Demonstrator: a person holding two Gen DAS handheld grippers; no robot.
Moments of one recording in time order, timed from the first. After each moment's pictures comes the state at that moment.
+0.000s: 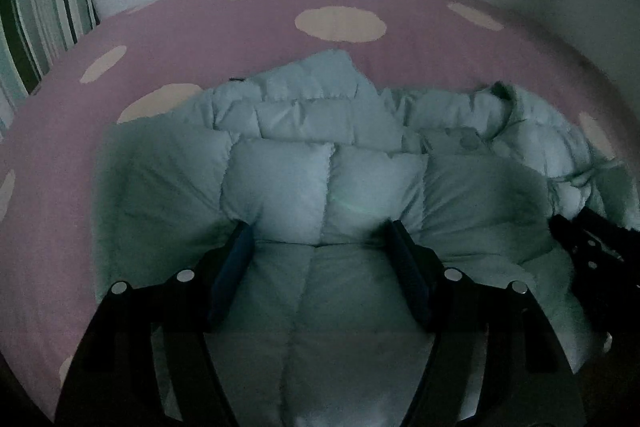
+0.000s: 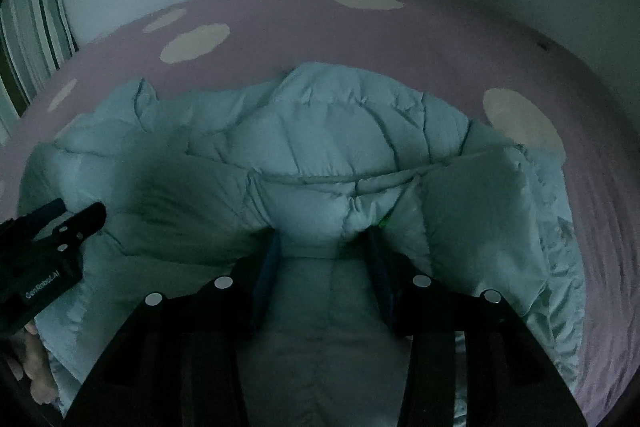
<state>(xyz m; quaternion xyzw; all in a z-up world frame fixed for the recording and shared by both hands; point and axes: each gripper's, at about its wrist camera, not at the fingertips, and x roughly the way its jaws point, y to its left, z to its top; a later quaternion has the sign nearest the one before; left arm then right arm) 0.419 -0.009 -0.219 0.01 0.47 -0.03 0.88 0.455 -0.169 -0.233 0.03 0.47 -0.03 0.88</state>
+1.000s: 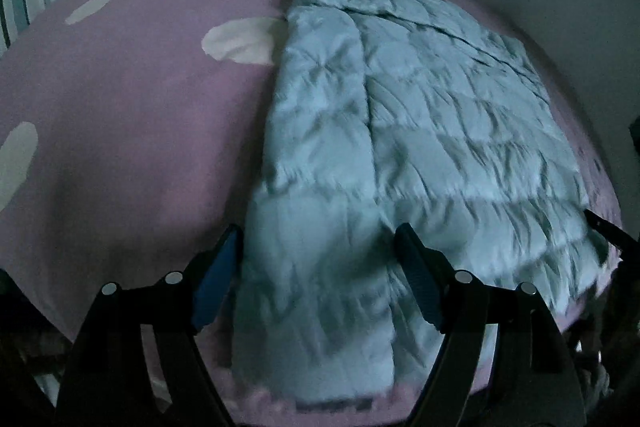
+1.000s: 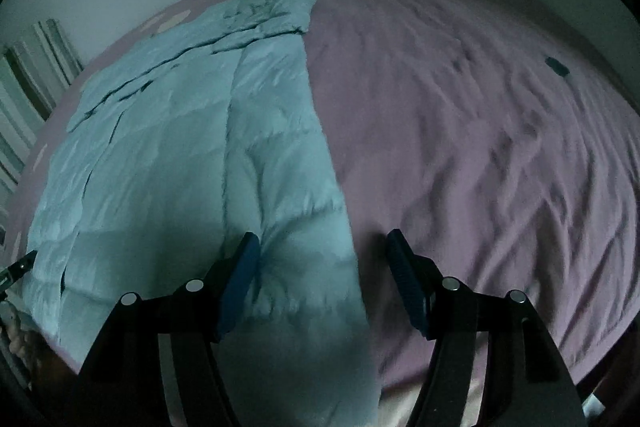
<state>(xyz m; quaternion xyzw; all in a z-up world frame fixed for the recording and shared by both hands) 0.105 0.144 -0.215 -0.07 0.51 -0.10 0.85 0.116 -0.271 -0.237 0.12 0.48 -0.06 0.87</state>
